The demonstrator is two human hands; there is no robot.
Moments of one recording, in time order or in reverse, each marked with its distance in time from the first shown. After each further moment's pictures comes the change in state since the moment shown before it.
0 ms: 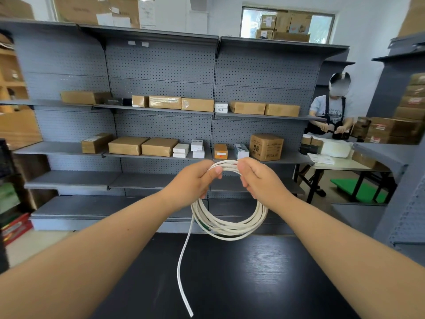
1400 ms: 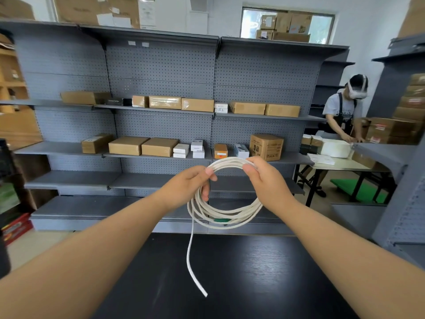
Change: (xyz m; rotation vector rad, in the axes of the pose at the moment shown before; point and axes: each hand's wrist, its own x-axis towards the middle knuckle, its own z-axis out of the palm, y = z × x) left_hand -0.008 -0.007 -0.008 -0.102 -0.071 -0.135; right_hand -0.004 0.004 -0.004 -0.186 0.154 -0.015
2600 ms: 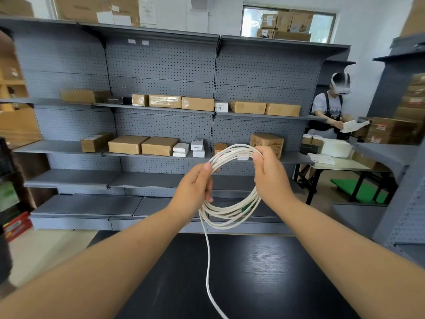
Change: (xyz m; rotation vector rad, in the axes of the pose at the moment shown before) left_hand 0.000 0.000 0.035 -0.336 0.312 0.011; right_hand 0.009 -0.003 0.004 0.045 0.210 -0.011
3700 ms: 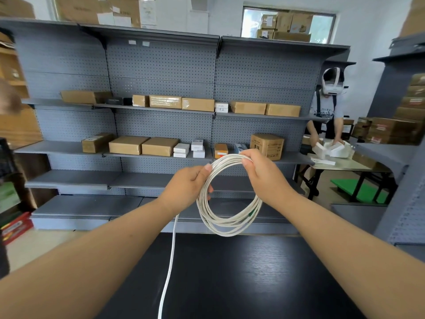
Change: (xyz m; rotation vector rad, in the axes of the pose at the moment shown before) left_hand 0.005 0.015 -0.021 0.487 -0.107 0.084; right_hand 0.003 -0.007 -0.007 -0.149 -0.234 -0.116
